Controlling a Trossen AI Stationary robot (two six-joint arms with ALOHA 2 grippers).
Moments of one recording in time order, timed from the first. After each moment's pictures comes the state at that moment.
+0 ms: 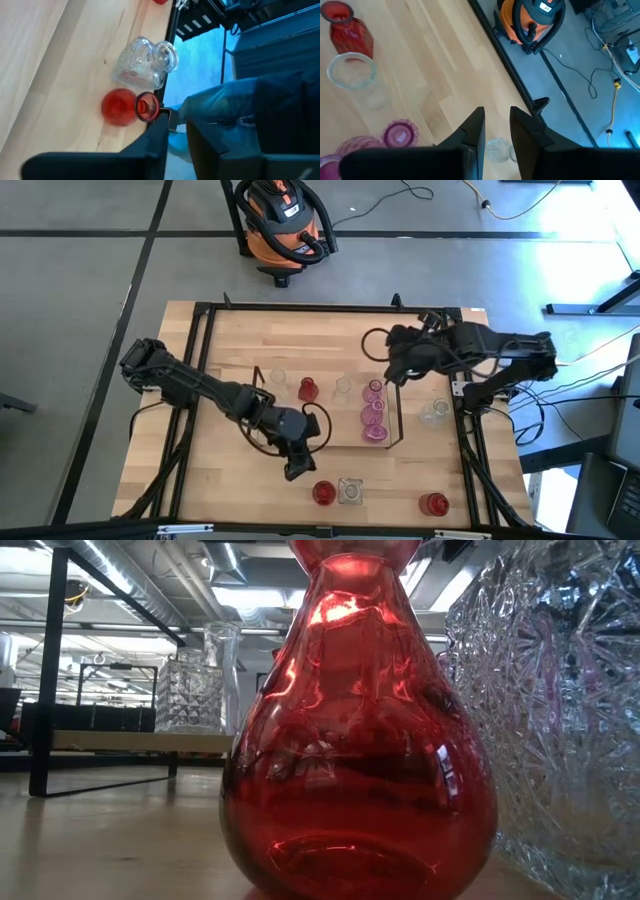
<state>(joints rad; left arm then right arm) -0.36 1.65 1.39 -0.43 0.21 -0.92 0.14 1.48 1.79 -1.51 0.66 0.42</state>
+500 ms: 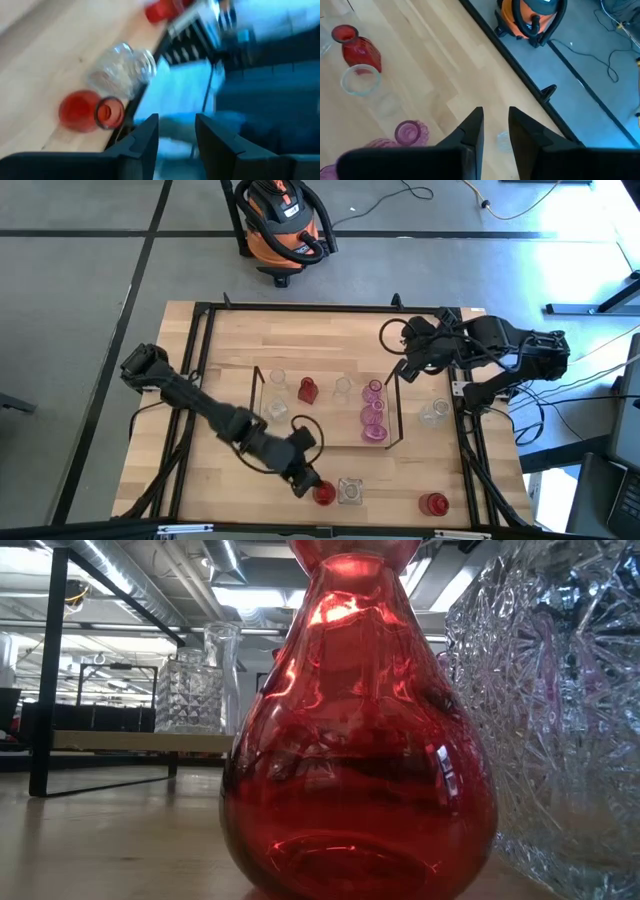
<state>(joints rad) -0.50 1.69 1.39 -0.28 -0.06 -1.26 0.14 1.40 1.79 -1.55 0.63 0.57</state>
